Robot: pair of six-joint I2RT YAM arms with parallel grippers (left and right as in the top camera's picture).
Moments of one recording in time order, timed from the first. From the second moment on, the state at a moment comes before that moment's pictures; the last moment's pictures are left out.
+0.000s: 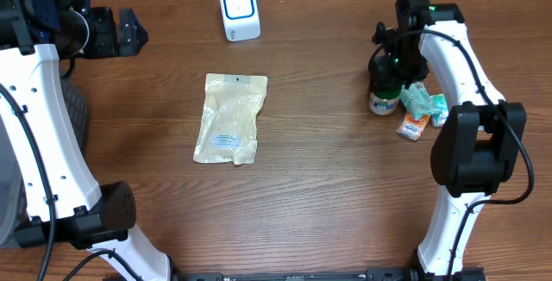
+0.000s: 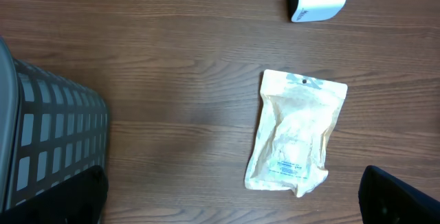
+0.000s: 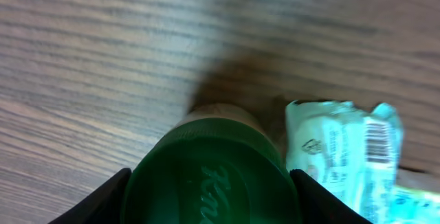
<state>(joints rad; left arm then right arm) 0.18 1.91 2.52 -1.69 0.13 0.06 0.04 2.17 1.87 -1.23 -0.06 -0.25</state>
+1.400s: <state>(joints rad) 0.18 1.91 2.52 -1.69 0.13 0.06 0.13 2.03 2.24 -1.56 -0.60 0.05</state>
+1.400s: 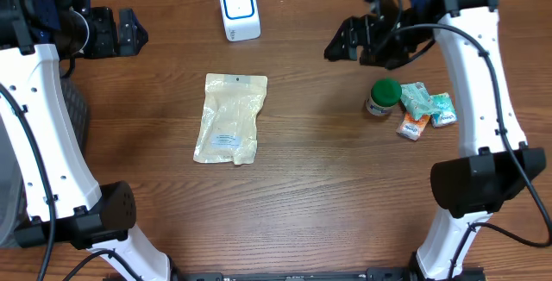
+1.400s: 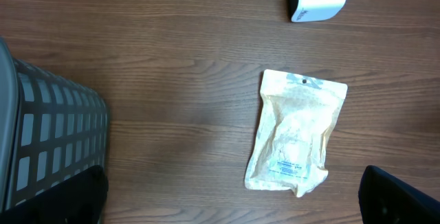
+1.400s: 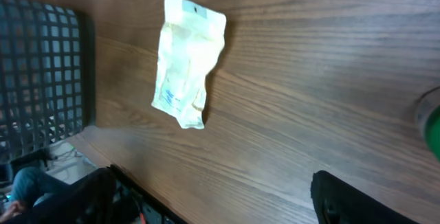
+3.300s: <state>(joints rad) 0.01 2.13 2.46 -1.68 0.31 0.04 0.26 2.04 2.02 -1.36 -0.51 0.17</state>
